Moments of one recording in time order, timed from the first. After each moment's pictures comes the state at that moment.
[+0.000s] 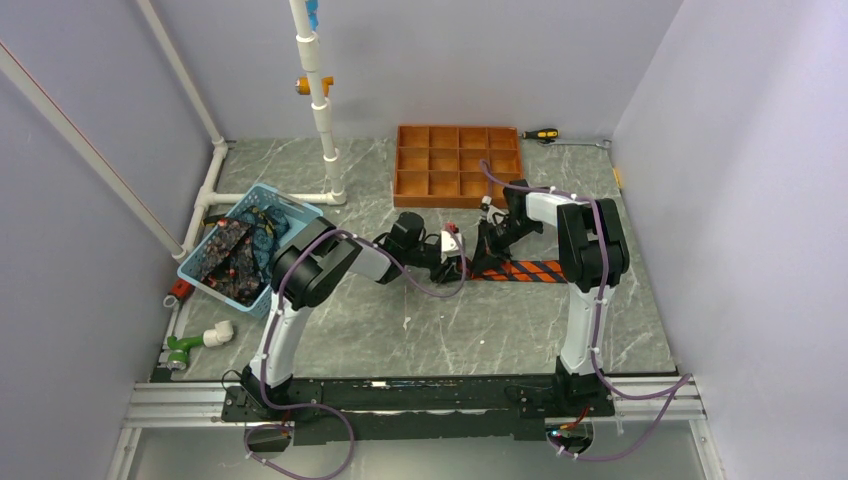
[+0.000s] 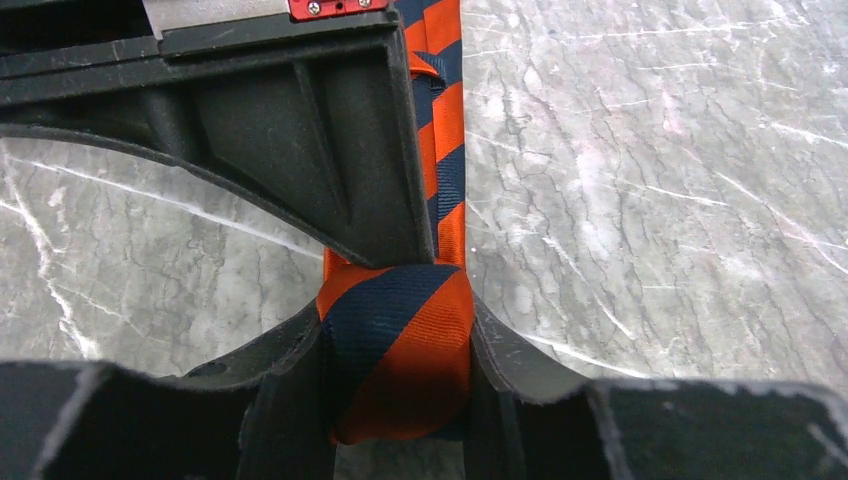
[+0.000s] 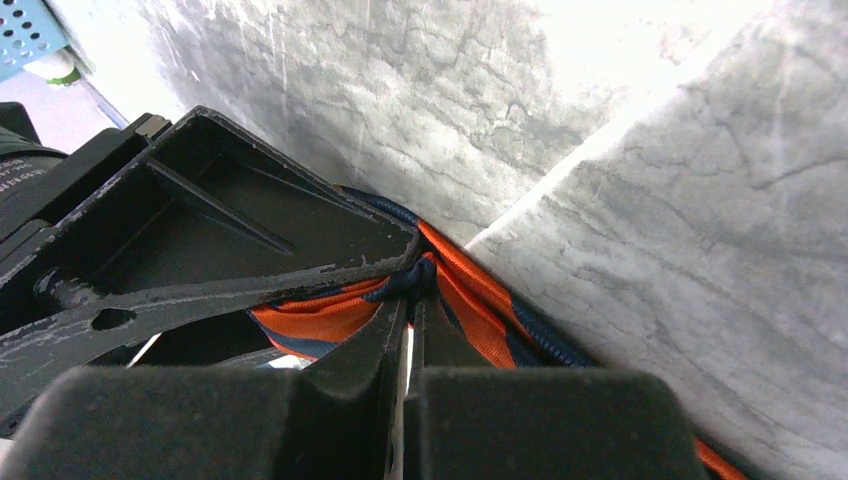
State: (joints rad) left arm -0.71 2.20 1.10 0.72 0.85 0.31; right arm 0.18 2.10 1.33 -0.77 -0.73 0.15
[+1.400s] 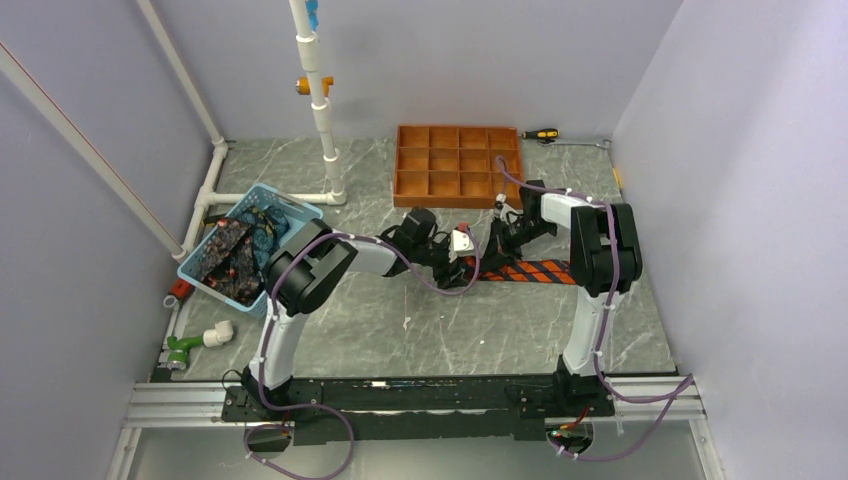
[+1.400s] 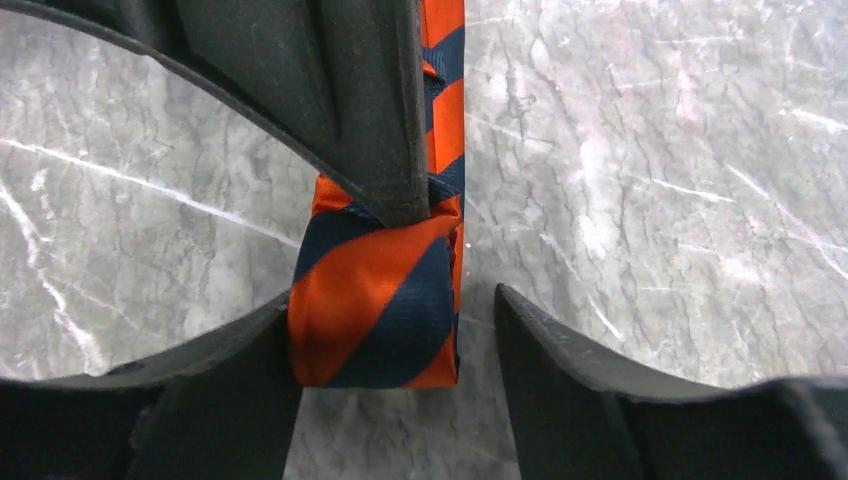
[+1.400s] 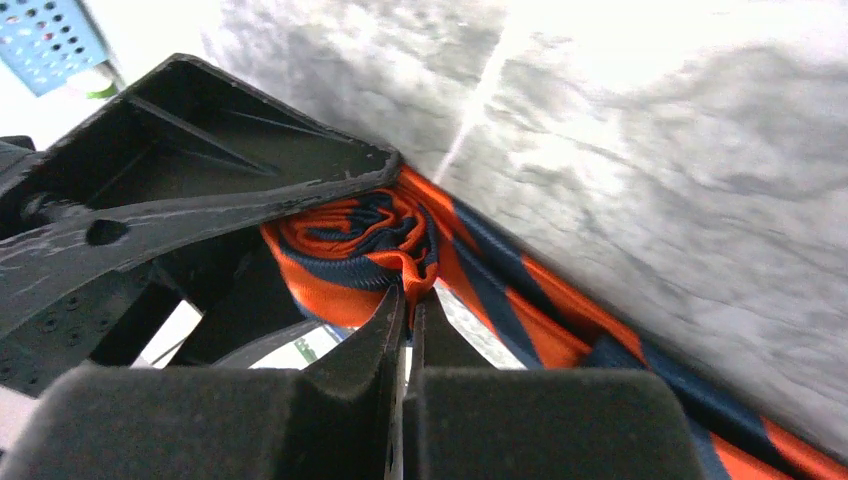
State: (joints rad) left arm -0.75 2.12 1.18 0.35 0.72 0.43; right arm 0.11 2.03 1.26 -0.76 -0.78 0.13
